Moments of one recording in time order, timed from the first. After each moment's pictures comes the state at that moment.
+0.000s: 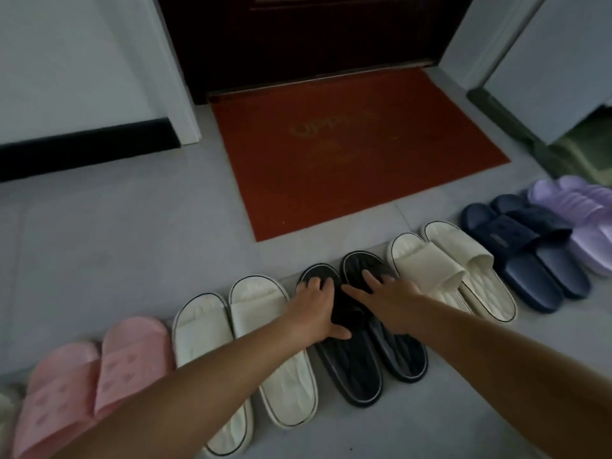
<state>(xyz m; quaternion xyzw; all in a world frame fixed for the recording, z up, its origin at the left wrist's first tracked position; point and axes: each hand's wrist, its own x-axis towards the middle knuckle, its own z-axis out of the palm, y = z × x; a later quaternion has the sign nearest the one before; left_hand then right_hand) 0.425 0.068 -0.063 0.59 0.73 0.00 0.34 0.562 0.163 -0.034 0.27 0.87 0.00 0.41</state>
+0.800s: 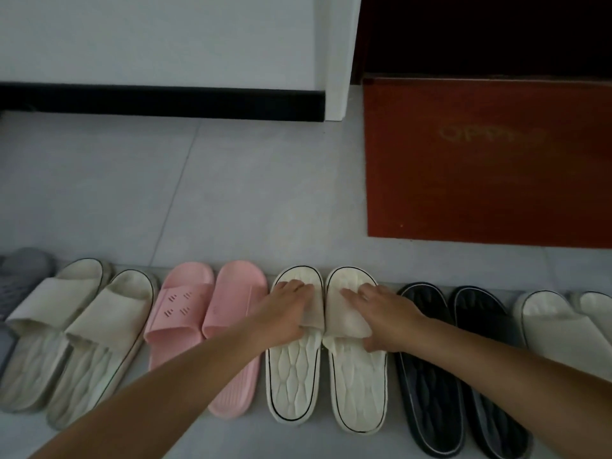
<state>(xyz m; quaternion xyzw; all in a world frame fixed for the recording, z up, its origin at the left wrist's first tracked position) 0.299 -0.078 -0.082 0.47 0.83 0.02 0.30 0.432 0.096 -0.066 0.07 0.95 -0.12 0.30</state>
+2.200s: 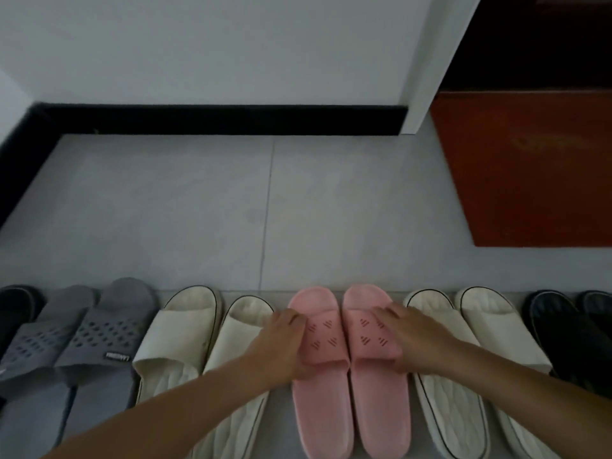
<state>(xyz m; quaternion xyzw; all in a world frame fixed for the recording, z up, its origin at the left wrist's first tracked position) 0.164 -0.275 -0.090 0.48 0.83 0.03 0.29 0.314 -0.068 -0.071 0.15 0.93 -0.13 0.31</state>
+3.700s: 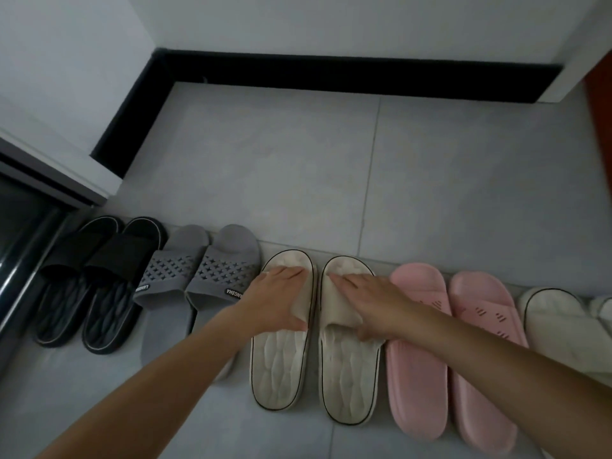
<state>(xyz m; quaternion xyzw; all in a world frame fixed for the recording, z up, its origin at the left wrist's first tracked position) 0.066 -0.413 -0.078 0.42 0.86 -0.03 0.28 0.171 -0.226 -0.088 -0.07 0.96 -0.12 0.24</state>
